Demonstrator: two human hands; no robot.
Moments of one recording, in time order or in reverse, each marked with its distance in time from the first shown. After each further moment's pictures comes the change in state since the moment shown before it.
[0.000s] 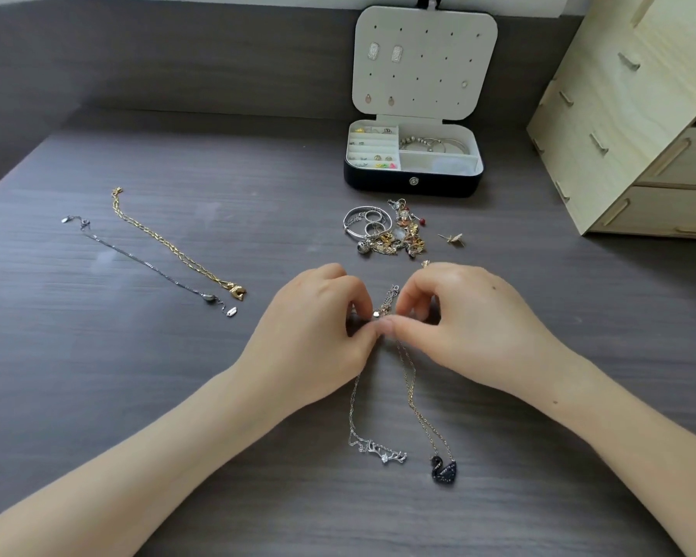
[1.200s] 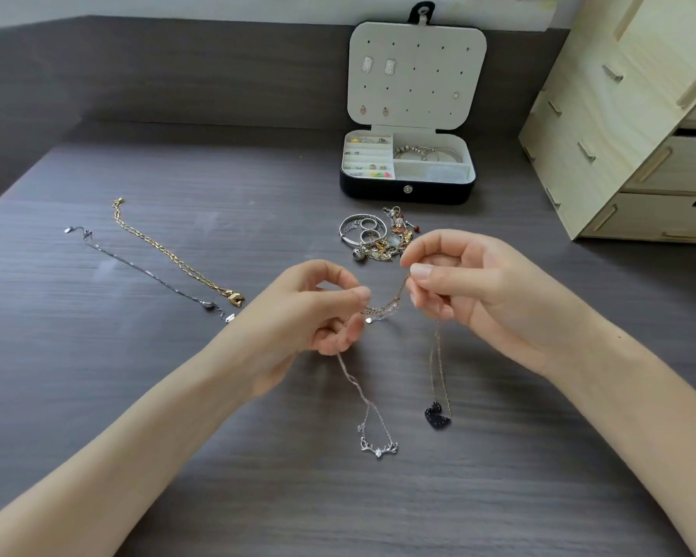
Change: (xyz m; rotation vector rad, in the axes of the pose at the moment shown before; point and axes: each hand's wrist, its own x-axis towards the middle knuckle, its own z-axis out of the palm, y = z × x) left_hand 0.010 0.013 -0.027 -1.068 -0.252 -0.609; right_hand 0.007 0.012 -0.021 1.242 -0.193 0.073
